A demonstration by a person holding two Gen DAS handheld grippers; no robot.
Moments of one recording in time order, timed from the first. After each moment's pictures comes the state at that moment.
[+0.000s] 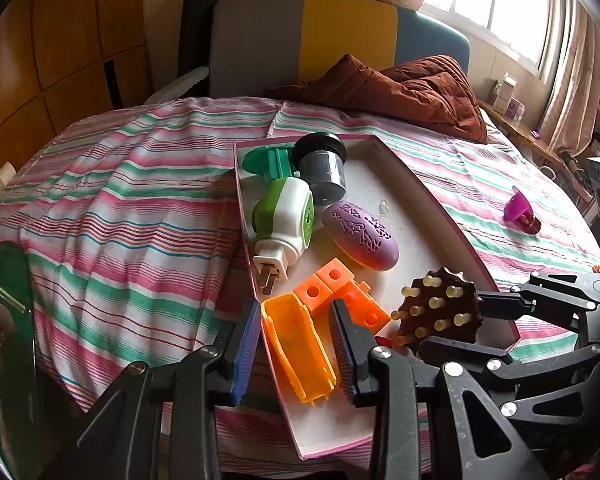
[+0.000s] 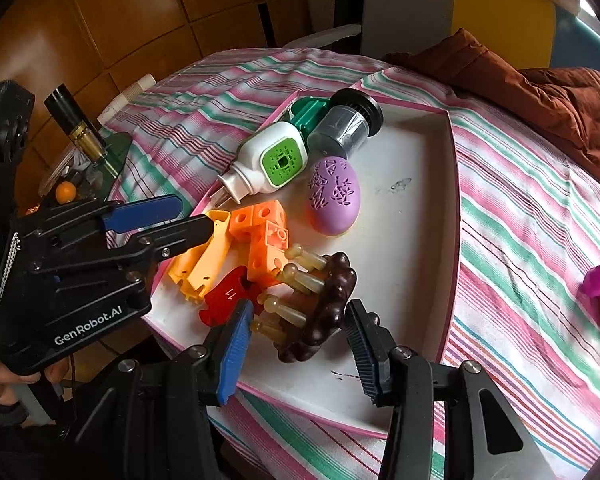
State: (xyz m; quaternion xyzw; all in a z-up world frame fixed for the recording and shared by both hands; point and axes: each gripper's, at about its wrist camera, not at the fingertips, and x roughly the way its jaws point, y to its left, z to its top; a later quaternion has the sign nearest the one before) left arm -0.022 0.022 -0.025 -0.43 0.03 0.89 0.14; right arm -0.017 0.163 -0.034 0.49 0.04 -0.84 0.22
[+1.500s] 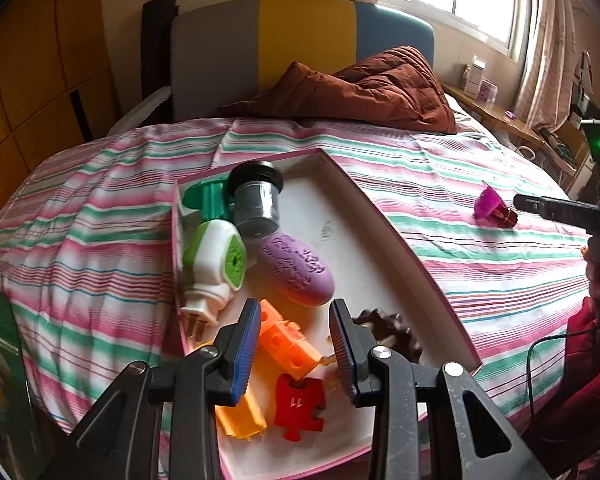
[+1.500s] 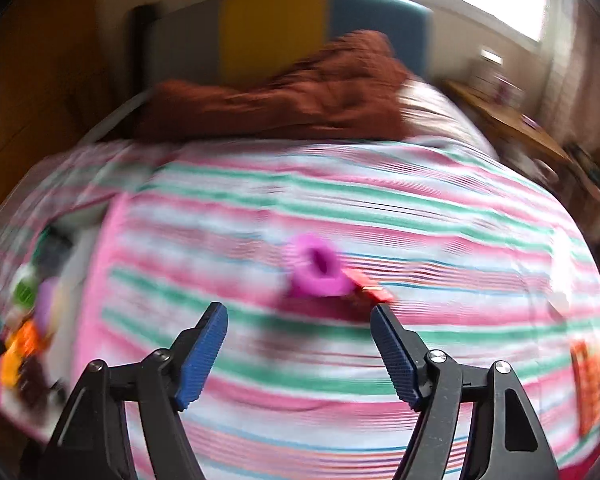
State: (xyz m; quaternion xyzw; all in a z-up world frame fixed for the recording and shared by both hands) left arm -0.030 0.077 -0.008 -0.42 0.07 0.88 0.18; right arm -0.038 0.408 -0.001 0.43 -0.05 -0.90 -0.11
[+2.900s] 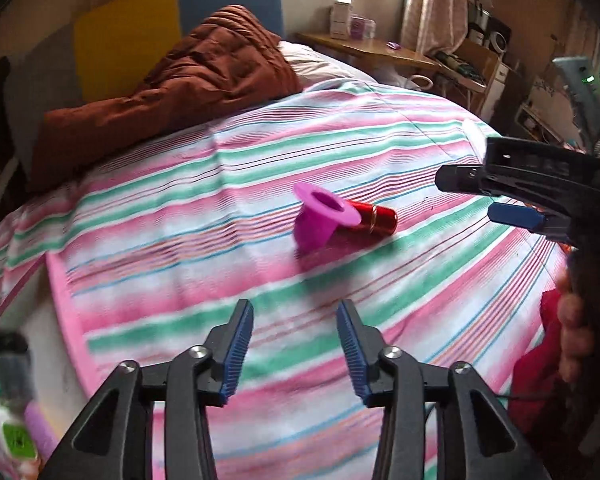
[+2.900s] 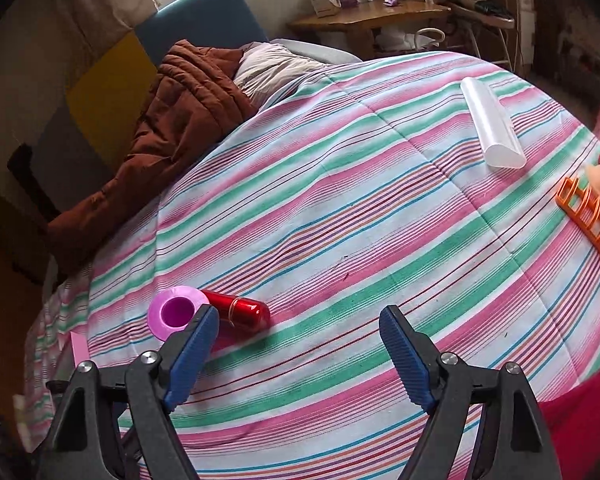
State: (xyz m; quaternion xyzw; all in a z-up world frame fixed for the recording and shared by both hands) left arm -0.060 0.327 -0.032 -0.43 0.18 0.81 0.36; right arm -0.009 0.516 -0.011 0.40 -0.31 -0.83 -0.23
